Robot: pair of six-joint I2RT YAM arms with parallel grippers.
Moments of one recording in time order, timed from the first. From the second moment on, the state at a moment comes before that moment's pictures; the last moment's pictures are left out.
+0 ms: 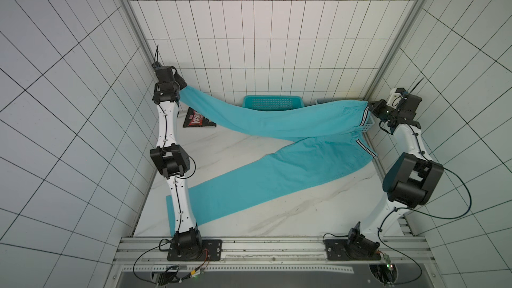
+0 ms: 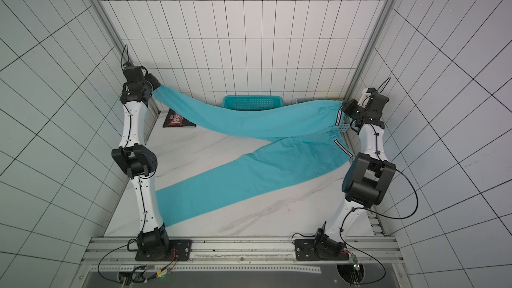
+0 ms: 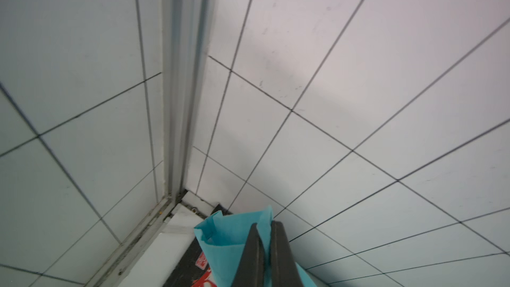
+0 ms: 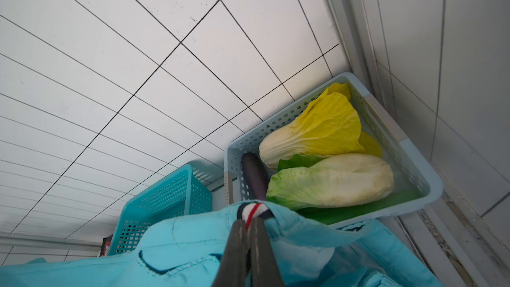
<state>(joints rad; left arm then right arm) 0.19 2.45 2.72 -0.56 -0.02 -0.46 -0.34 1.89 1.67 -0.16 -0.55 0.47</state>
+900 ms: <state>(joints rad) 0.37 1.08 0.75 -0.02 -0.14 -0.44 -0.42 1.79 1.33 0.08 -0.61 0.37</state>
